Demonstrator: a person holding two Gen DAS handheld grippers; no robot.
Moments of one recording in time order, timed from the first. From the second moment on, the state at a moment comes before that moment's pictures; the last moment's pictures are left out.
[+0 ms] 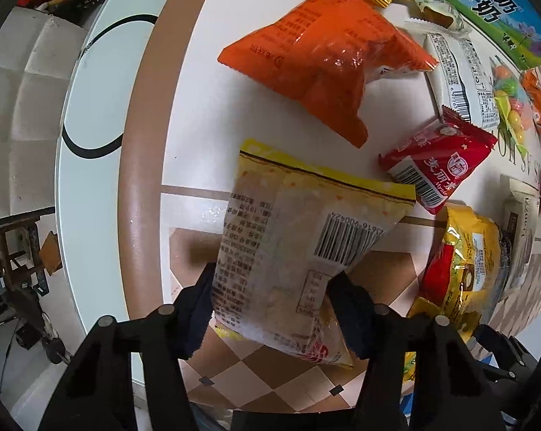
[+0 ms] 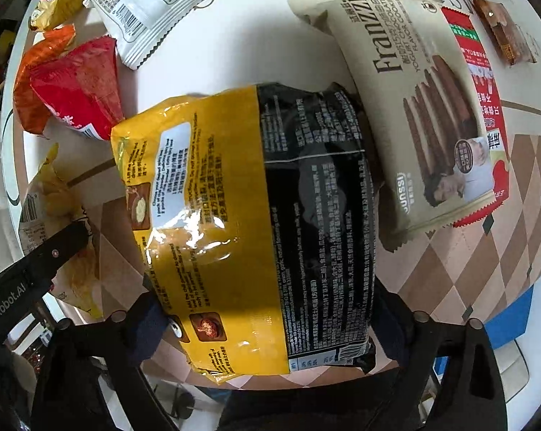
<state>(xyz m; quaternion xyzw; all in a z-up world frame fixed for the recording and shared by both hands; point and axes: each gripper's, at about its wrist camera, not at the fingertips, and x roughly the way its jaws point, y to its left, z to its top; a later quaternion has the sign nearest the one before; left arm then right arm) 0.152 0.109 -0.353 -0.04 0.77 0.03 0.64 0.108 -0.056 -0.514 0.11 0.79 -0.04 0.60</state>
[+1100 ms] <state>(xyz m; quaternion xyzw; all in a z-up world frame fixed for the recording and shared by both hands) 0.151 0.080 -0.343 -0.02 0.75 0.03 0.66 0.124 -0.040 -0.472 0.09 0.80 -0.06 0.58</state>
